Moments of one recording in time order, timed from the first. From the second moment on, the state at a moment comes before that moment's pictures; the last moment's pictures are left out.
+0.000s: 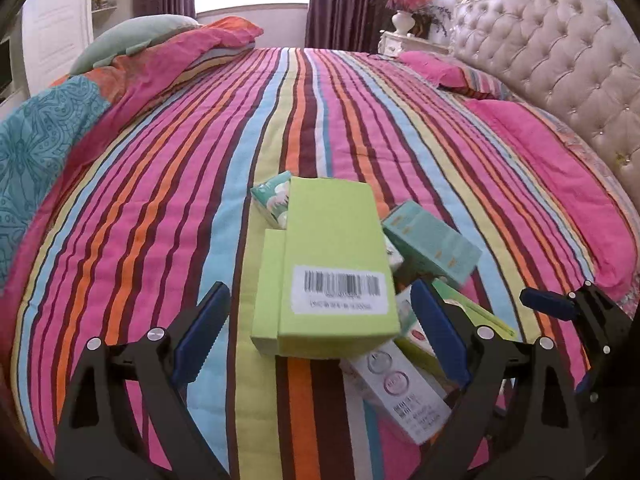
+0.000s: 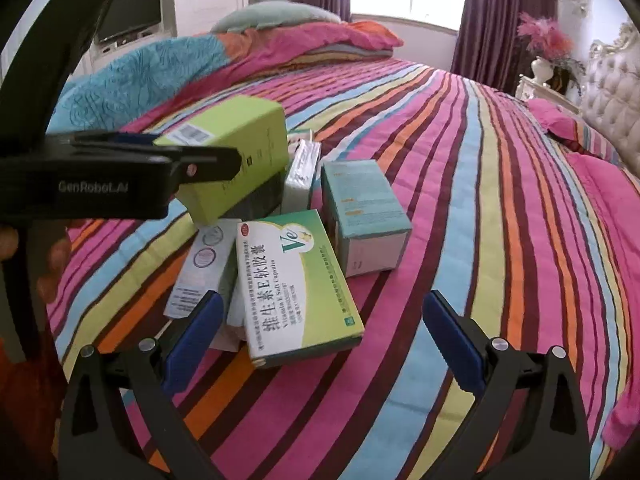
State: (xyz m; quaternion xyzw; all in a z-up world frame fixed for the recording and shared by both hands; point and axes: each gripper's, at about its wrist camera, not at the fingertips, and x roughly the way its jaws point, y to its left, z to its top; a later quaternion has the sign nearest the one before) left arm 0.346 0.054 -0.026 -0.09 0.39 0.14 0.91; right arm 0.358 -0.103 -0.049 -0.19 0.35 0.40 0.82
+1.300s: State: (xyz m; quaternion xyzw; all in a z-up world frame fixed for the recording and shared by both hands) left arm 0.306 0.054 0.000 -0.07 0.39 0.08 0.91; right arm 0.342 -0.135 -0.023 -0.09 0.42 0.34 0.84
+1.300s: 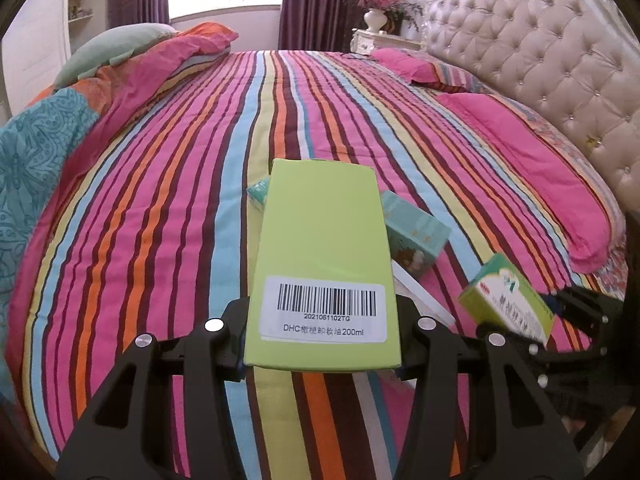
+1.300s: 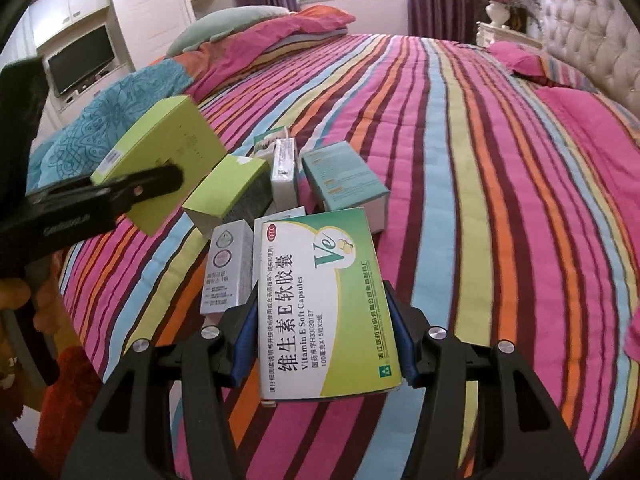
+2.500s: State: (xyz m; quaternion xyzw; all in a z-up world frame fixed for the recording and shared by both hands) left arm 0.127 0.027 -0.018 -0.06 0.40 0.02 0.91; right arm 0.224 -0.185 -0.017 -0.03 0.41 0.30 0.86
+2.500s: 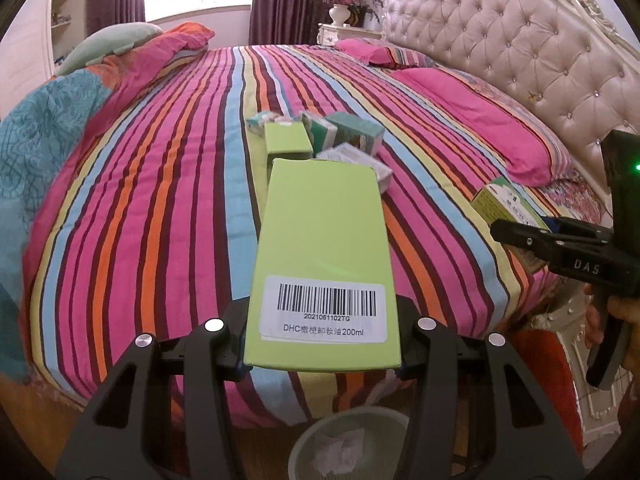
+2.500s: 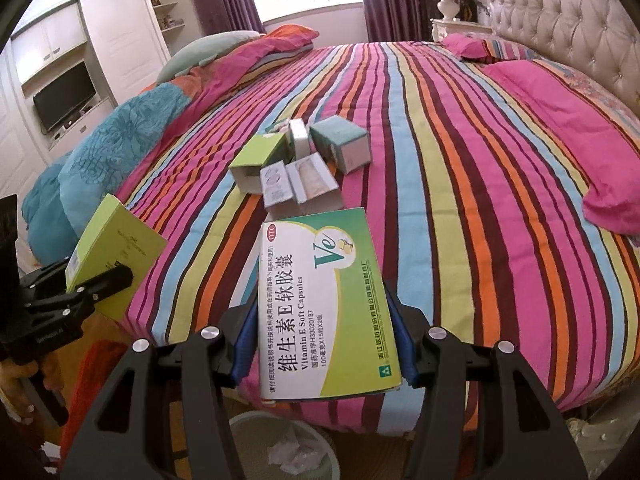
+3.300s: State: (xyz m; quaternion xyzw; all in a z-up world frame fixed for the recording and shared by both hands) left arm 0.061 0.002 -0.073 -0.04 0.46 -0.01 0.88; right arm 0.141 -0.173 -0.043 -0.07 0.43 0.32 0.84
